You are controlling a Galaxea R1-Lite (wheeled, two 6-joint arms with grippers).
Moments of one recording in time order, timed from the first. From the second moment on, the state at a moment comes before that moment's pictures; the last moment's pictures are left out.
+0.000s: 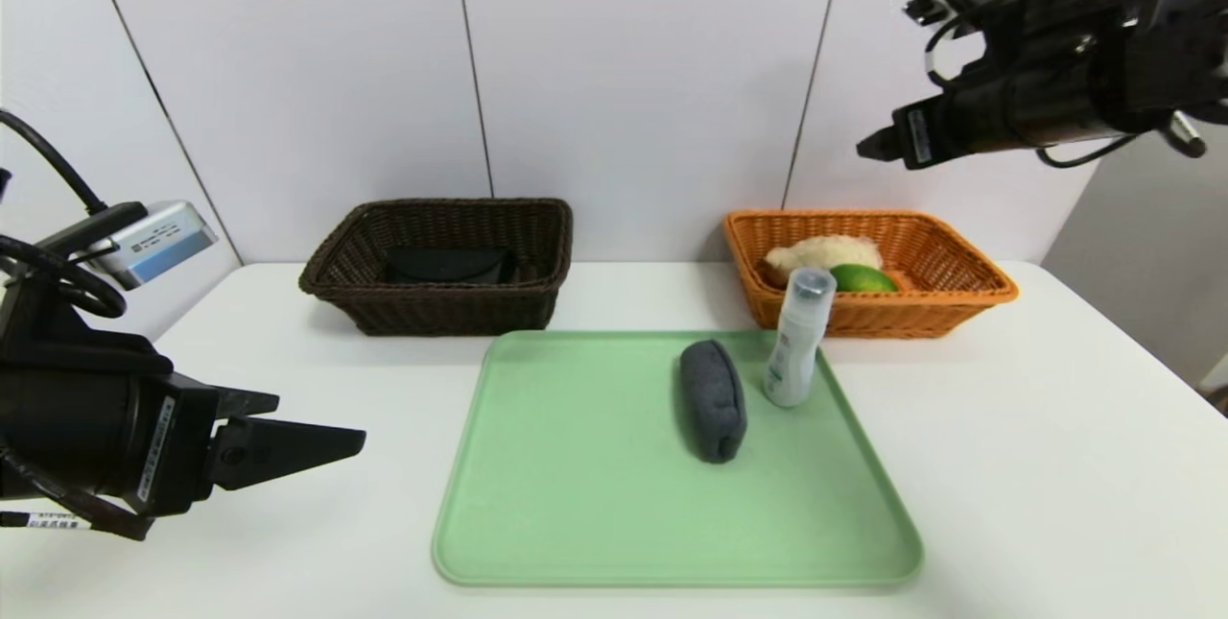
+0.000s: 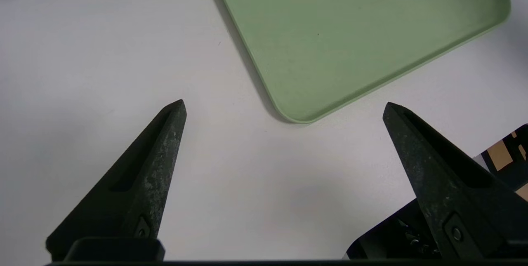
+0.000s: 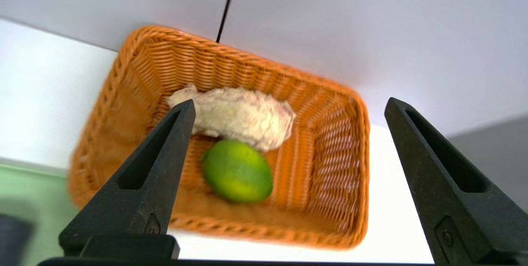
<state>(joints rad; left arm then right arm) -0.27 1.19 -0.97 0.45 -0.30 -0.05 0.23 1.85 -1.78 0.33 -0.25 -0.23</state>
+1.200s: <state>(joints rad) -0.67 1.68 -1.37 0.32 -0.01 -0.33 0.21 1.32 -1.29 0.59 -0.04 0.18</state>
